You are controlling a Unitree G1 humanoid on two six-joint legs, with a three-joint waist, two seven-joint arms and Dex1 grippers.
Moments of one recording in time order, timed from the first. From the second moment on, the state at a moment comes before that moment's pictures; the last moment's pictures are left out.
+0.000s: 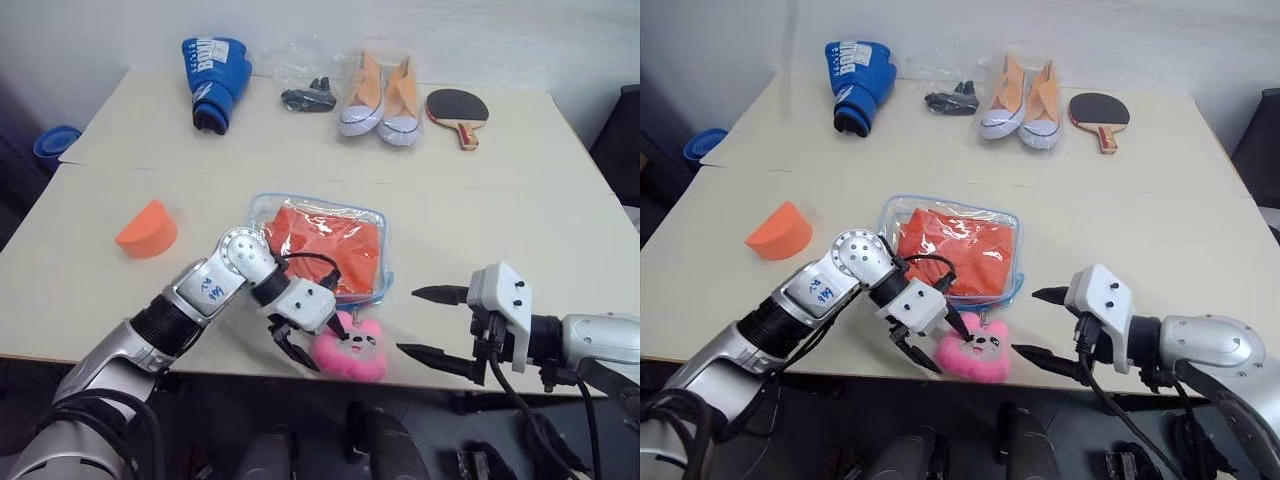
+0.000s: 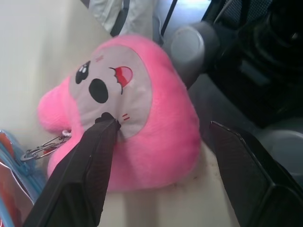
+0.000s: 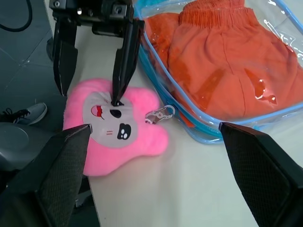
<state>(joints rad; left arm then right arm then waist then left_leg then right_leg) -0.80 0.59 -0.61 0.05 -0.14 0.04 -1.47 -0.01 -0.96 -0.22 -0.78 0.77 0.76 0.78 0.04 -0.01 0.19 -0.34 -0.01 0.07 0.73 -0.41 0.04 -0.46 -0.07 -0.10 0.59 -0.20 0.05</state>
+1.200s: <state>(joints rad) -0.73 0.57 -0.49 0.01 -0.07 0.13 -1.36 -0.40 -0.77 0.28 -0.24 0.05 0.21 0.89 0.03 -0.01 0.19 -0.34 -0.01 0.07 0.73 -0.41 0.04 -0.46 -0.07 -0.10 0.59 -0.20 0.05</state>
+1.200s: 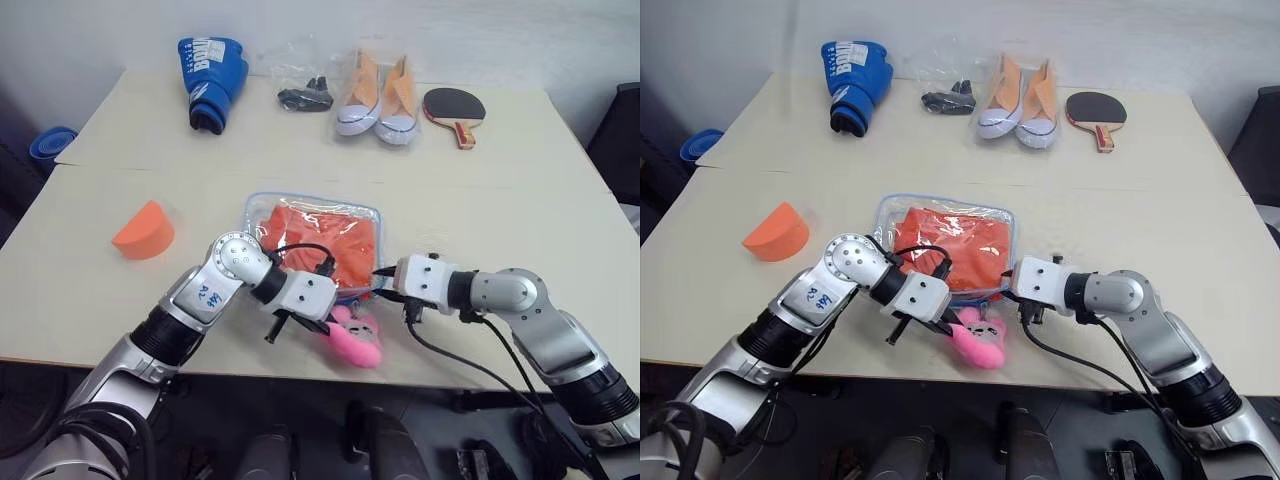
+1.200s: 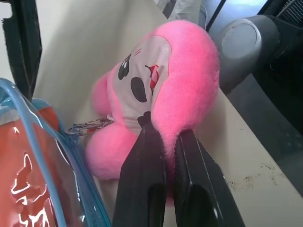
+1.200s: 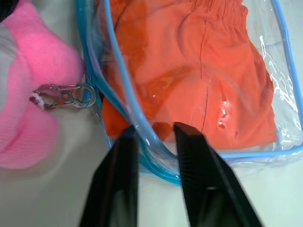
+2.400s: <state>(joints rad) -0.62 0.96 0.10 0.26 -0.34 0.56 -1.21 -0.32 -0.99 0.09 0.04 0.06 -0.45 1.14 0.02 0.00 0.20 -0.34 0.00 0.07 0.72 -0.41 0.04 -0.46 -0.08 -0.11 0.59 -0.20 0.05</state>
